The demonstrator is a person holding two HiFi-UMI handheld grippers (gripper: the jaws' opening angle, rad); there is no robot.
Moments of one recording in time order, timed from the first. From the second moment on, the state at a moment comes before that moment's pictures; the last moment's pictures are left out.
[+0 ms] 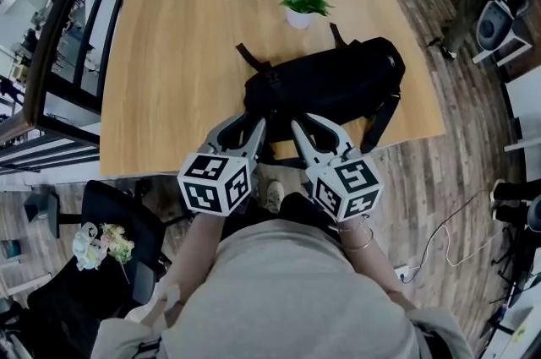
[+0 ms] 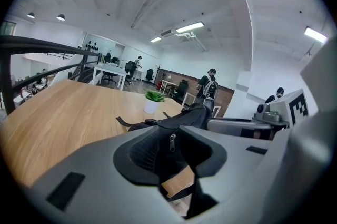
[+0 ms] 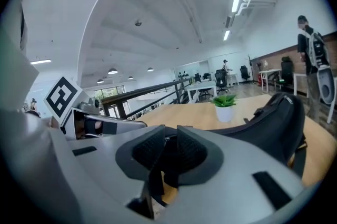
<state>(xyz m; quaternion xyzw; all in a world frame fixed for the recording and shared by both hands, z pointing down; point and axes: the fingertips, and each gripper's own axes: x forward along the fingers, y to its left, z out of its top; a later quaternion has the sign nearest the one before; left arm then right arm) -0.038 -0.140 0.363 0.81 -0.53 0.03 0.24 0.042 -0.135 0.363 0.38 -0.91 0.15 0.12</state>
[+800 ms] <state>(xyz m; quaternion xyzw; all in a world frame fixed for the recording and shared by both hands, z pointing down) -0.054 -0.140 0.384 0.79 -0.54 0.04 0.27 0.027 -0.144 0.378 0.35 -0.91 0.16 0.13</state>
